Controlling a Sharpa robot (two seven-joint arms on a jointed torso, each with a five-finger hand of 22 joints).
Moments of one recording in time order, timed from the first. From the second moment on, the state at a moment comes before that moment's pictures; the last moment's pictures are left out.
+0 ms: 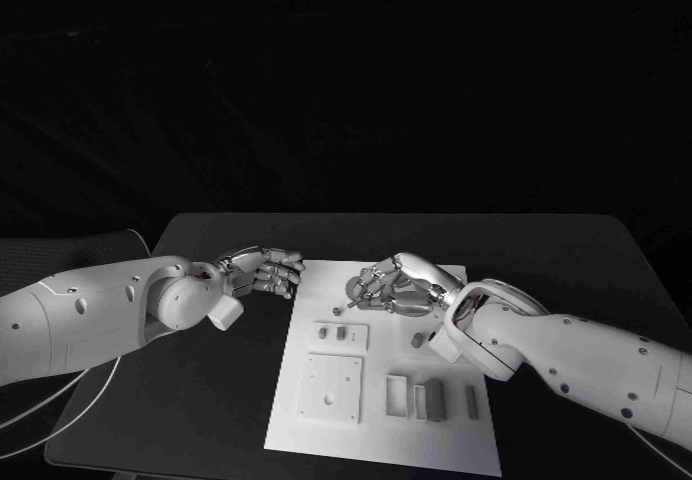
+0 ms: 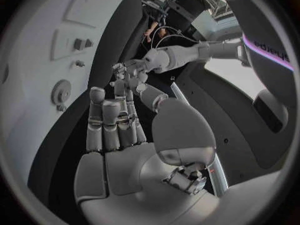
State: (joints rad) left arm 1.23 -0.91 -0.22 1.30 -0.05 0.06 0.08; left_hand 0.86 -0.02 0.41 -0.27 0.05 0.73 0.19 0.22 0.66 1.21 0.10 0.11 0.47 0.94 0.01 0.93 0.61 0.03 1.05 -0.09 0.17 1.31; right arm 1.05 -0.65 0.00 1.48 -0.99 -0.29 0.23; right_hand 1.18 -0.02 0.61 -0.30 0.13 1.00 0.12 0.35 0.50 1.23 0.07 0.12 0.29 1.16 -0.03 1.38 0.69 0.25 1.00 0.05 0.86 1.31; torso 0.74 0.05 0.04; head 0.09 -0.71
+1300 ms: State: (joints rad) left arm 1.25 -0.88 -0.22 1.29 -0.04 0.01 0.12; left_hand 0.86 -0.01 0.40 -0.27 0.05 0.74 0.19 0.22 0.66 1.22 0.10 0.11 0.47 0.94 0.01 0.93 0.61 0.04 1.05 -0.09 0.17 1.31; right arm 1.13 -0.52 -0.19 1.53 -1.83 -0.07 0.05; right_hand 1.20 -0.04 0.62 -0.29 0.13 1.01 0.11 0.35 0.50 1.25 0.07 0.13 0.30 1.17 -0.04 1.38 0.69 0.25 1.02 0.04 0.87 1.31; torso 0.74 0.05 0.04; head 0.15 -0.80
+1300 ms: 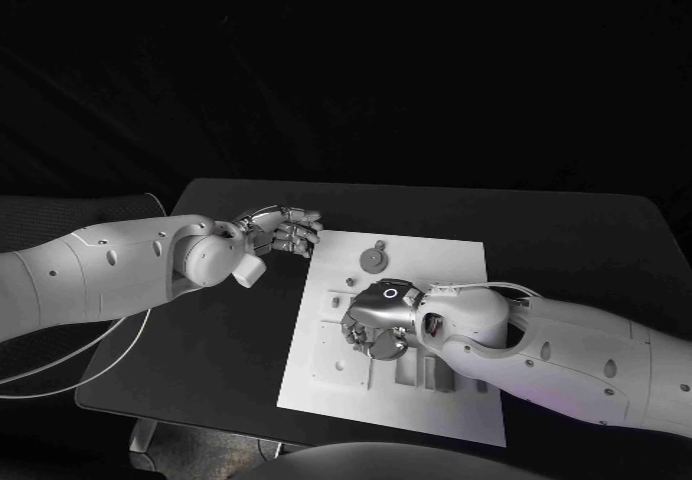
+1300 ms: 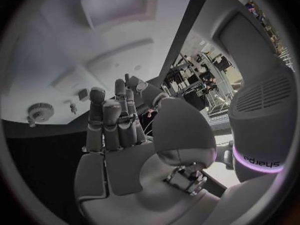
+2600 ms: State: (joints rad) left arm 1.25 -0.88 -0.22 1.30 -0.05 0.02 0.11; left_hand 0.84 -0.01 0.40 -0.27 0.05 0.75 0.20 0.22 0.66 1.22 0.10 0.11 0.47 0.94 0.01 0.93 0.61 0.03 1.05 -0.09 0.16 1.31; right arm 1.13 -0.49 -0.21 1.49 -1.87 -0.06 0.01; right_hand 1.20 -0.04 0.62 -0.29 0.13 1.01 0.11 0.35 0.50 1.25 0.07 0.13 0.30 1.18 -0.04 1.38 0.69 0.25 1.02 0.04 0.87 1.31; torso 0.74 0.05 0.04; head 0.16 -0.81
